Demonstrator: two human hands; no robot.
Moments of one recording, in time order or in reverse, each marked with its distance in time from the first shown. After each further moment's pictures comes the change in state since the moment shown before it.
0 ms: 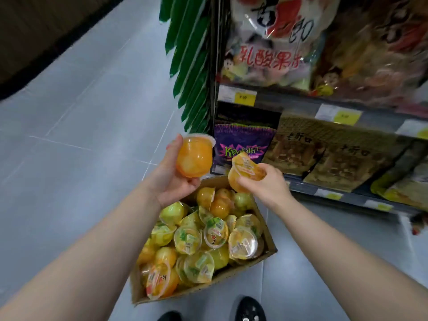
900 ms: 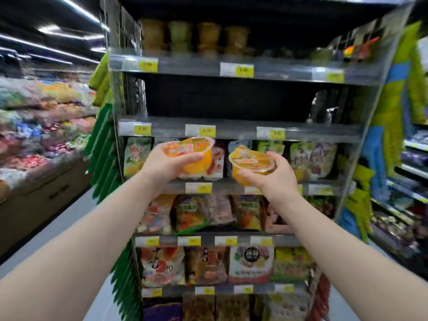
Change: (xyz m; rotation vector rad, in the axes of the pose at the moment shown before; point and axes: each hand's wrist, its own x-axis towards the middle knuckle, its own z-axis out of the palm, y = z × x) left_hand -0.431 0.201 0.541 0.820 -0.304 0.977; right_hand -0.340 -0.316 -0.593 0.354 0.661 -0.534
